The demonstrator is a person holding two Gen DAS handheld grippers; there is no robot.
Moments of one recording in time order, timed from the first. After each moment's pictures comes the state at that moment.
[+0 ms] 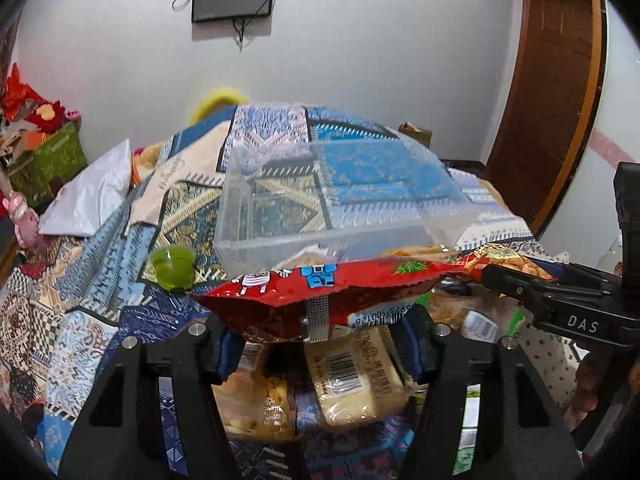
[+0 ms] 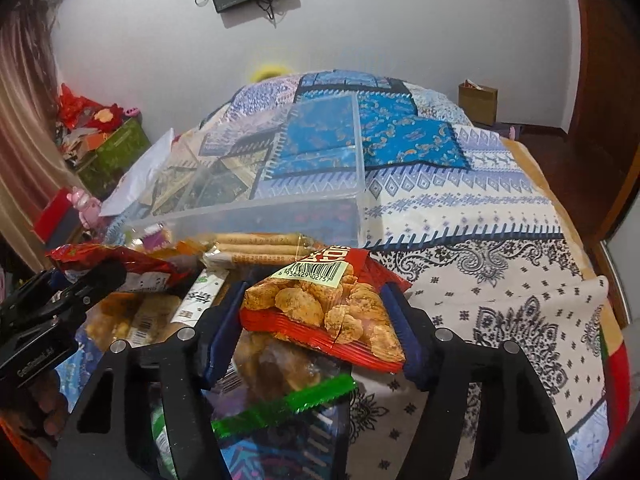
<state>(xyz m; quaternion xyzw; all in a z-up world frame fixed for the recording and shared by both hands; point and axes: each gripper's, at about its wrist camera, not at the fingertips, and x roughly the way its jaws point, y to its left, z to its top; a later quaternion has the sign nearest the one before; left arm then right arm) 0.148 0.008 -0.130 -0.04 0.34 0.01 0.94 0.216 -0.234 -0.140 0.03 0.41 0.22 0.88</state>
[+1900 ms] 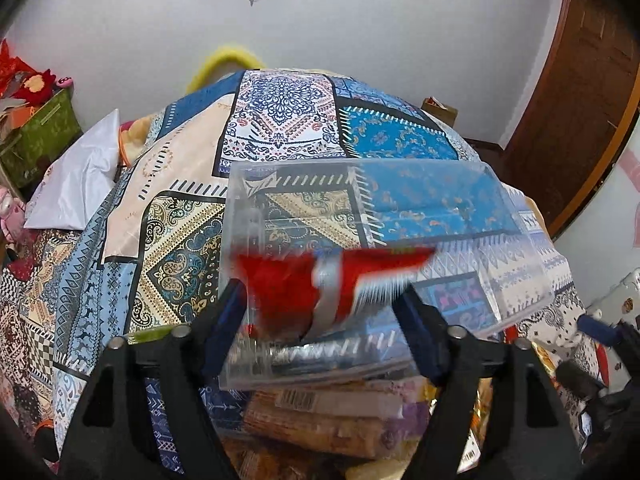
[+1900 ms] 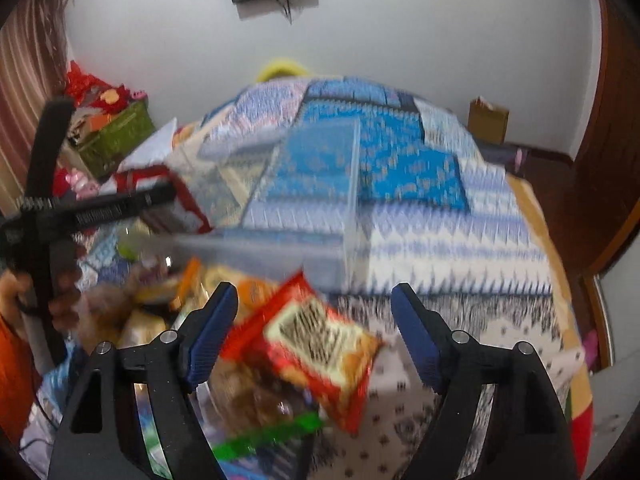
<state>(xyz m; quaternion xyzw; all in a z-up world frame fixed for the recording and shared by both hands) 0.277 0.052 -0.137 -0.07 0.42 0.02 0.91 0.246 -0.233 -0.129 -0.02 0.42 0.24 0.87</state>
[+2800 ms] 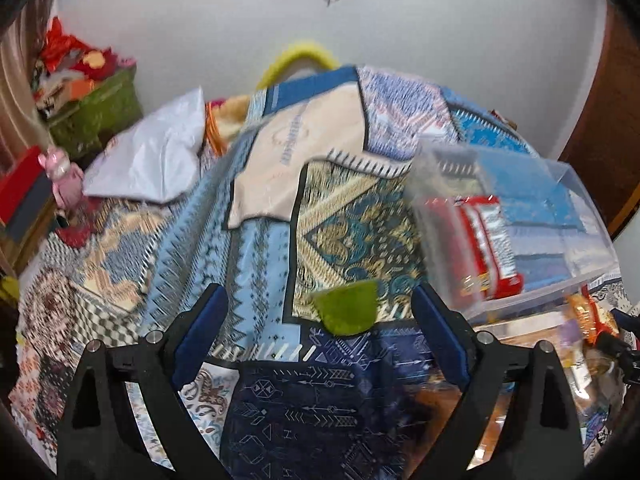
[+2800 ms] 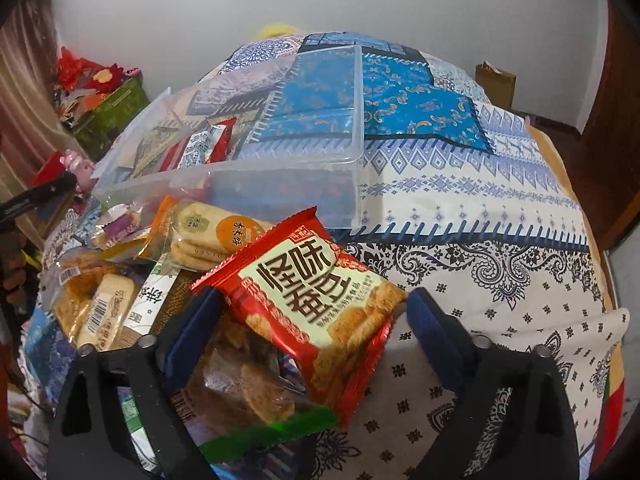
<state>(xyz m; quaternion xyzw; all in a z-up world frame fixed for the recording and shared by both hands) 0.216 0.177 -0.158 -0.08 0.42 0.11 0.90 0.247 -0.224 -0.169 -0.02 0.46 0.24 0.85</state>
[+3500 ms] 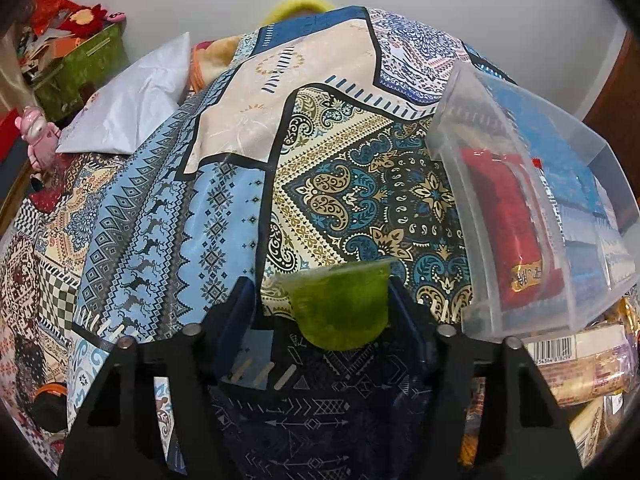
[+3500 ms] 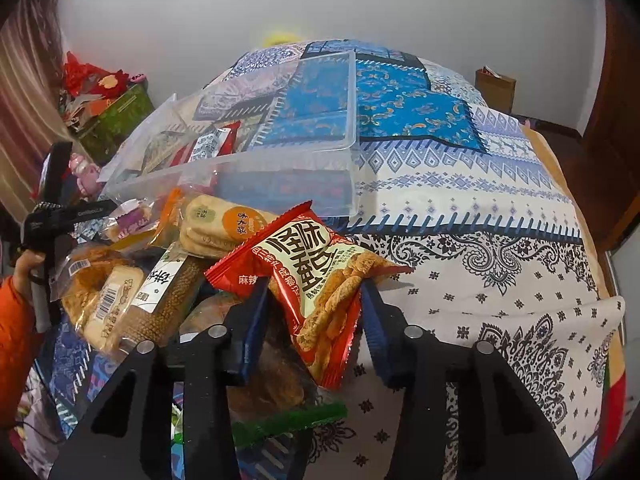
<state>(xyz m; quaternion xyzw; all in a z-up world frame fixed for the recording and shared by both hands) 0.255 0.179 -0.221 -0.12 0.48 0.11 0.87 0.239 -0.236 -0.165 -0.01 0.45 0.25 0.86</state>
